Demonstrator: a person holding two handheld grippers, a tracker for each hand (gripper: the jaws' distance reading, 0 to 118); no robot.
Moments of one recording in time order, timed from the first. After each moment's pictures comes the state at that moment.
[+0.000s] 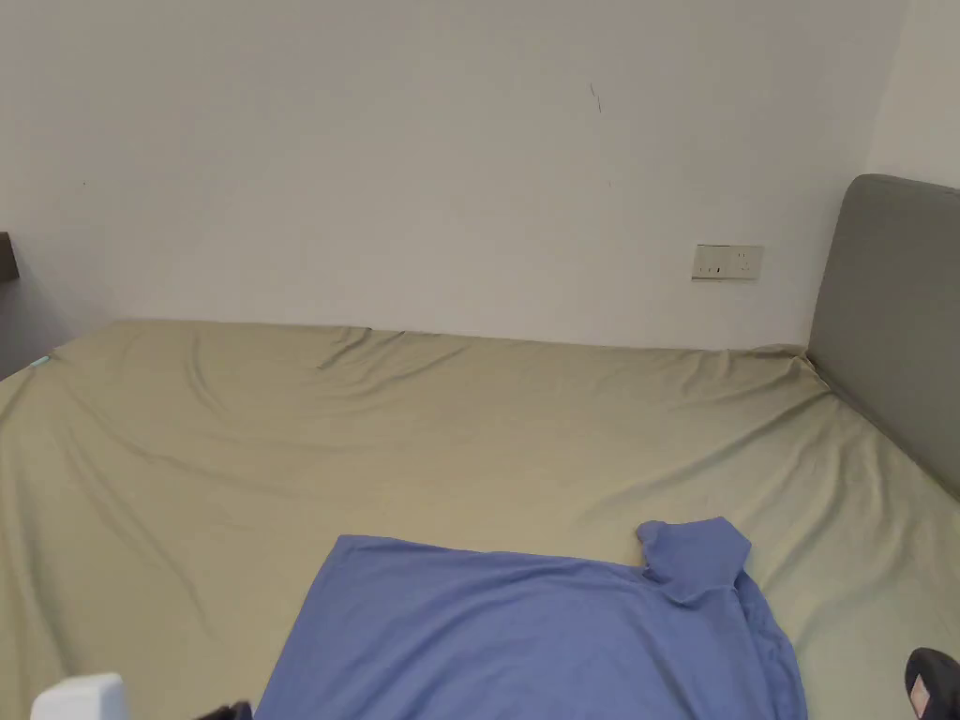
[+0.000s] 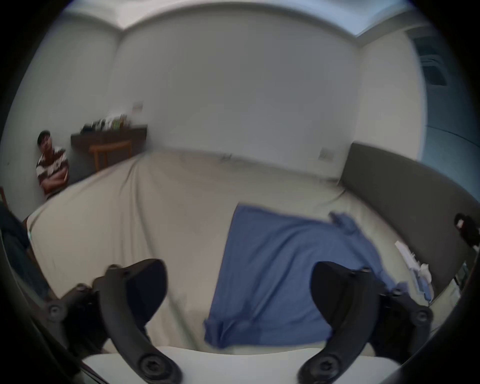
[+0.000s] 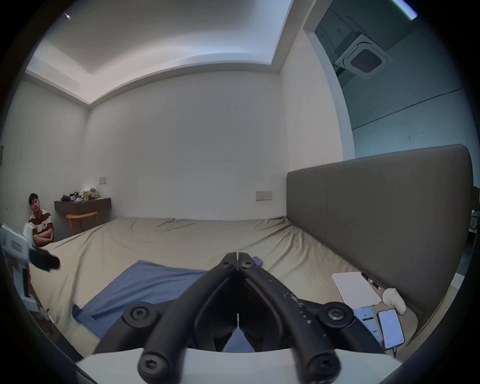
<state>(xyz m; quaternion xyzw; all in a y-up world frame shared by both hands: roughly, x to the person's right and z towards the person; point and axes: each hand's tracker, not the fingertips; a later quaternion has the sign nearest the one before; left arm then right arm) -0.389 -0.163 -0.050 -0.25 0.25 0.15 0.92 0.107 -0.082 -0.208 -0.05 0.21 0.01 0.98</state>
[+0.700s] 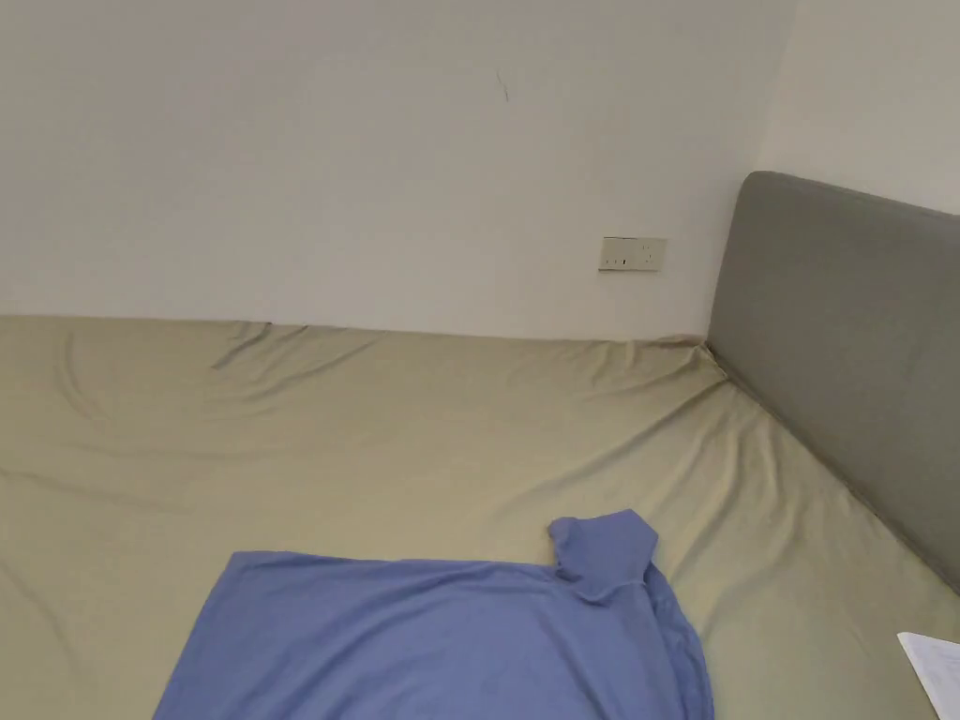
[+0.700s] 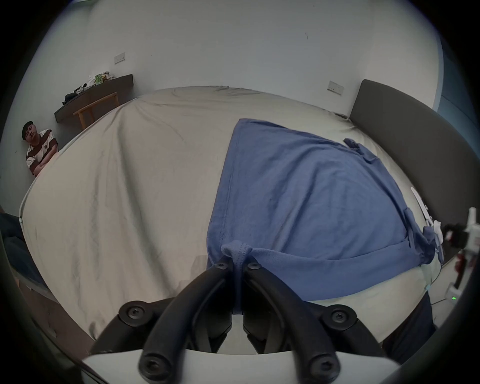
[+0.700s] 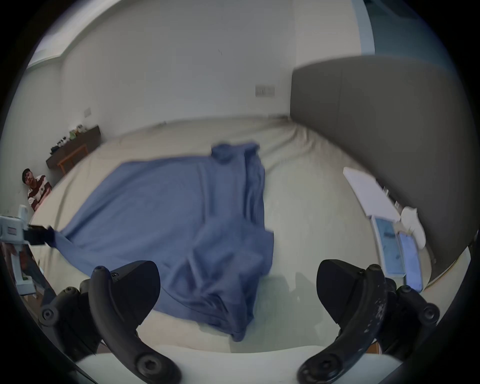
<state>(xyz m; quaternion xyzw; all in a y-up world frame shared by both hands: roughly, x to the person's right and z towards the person) -0.383 -0.228 -0.063 -0.37 0.20 0.14 0.90 0.115 -0.219 -0.288 -0.39 0.19 0.08 0.90</state>
